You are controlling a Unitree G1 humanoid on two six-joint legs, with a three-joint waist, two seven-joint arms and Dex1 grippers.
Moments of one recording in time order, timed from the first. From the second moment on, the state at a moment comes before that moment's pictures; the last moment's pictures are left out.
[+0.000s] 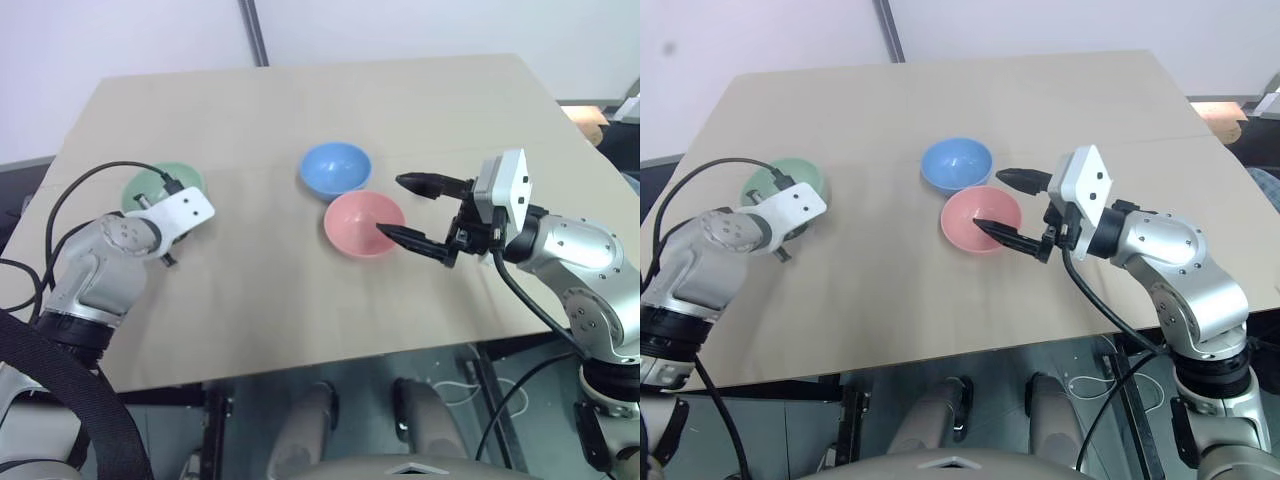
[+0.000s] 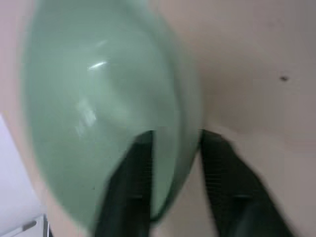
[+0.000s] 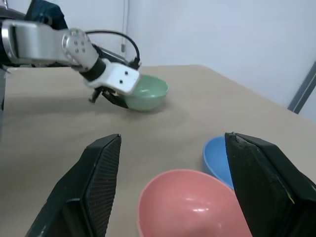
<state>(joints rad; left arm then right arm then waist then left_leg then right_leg) -0.47 0.99 -0.20 0.08 0.27 0.63 -0.67 -0.45 -0.53 0.00 -0.59 0.51 0.62 0.79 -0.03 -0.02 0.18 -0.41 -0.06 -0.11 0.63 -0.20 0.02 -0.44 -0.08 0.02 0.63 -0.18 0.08</state>
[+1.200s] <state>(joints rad) -0.86 0.68 -0.41 0.15 0.08 -0.17 -1.28 -0.14 -0.67 -0.26 -0.82 0.64 0.70 0.54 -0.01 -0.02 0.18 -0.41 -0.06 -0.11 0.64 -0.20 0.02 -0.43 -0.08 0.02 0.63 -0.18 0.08</state>
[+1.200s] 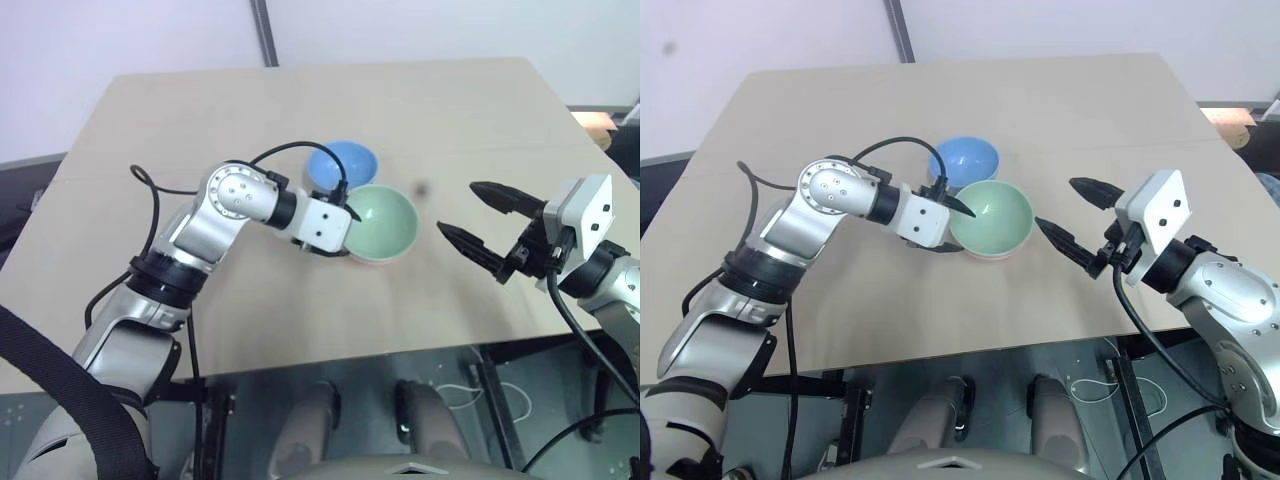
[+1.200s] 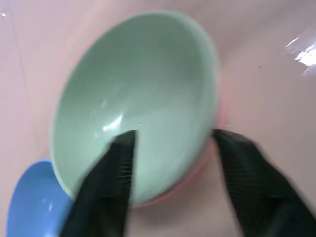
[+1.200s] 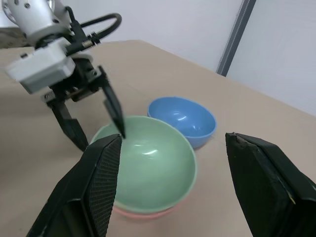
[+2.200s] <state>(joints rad) -1.34 0.56 -0.56 1.24 0.65 -0.65 -0.68 -0.02 -0.70 -0.36 -0.89 0.69 0.71 0.45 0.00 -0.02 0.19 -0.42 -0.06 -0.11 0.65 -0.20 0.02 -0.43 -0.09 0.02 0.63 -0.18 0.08</state>
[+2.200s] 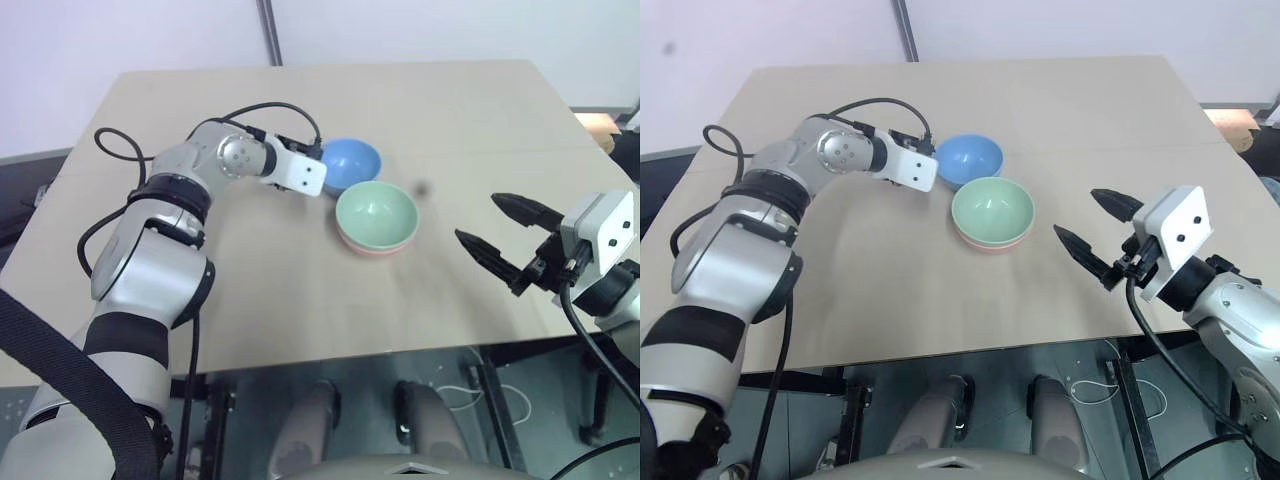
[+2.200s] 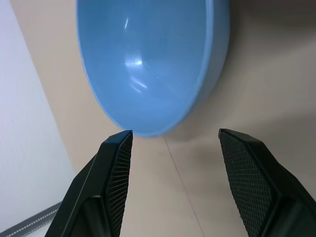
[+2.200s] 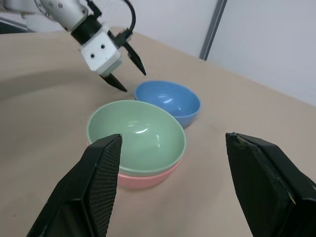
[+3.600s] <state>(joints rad) -1.07 0.68 -0.35 0.44 -0.03 -0.40 -1.43 -0.11 -0.72 -0.29 -0.80 0.68 0.65 0.46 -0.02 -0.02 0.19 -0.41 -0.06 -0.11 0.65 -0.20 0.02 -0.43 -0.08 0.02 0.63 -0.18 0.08</state>
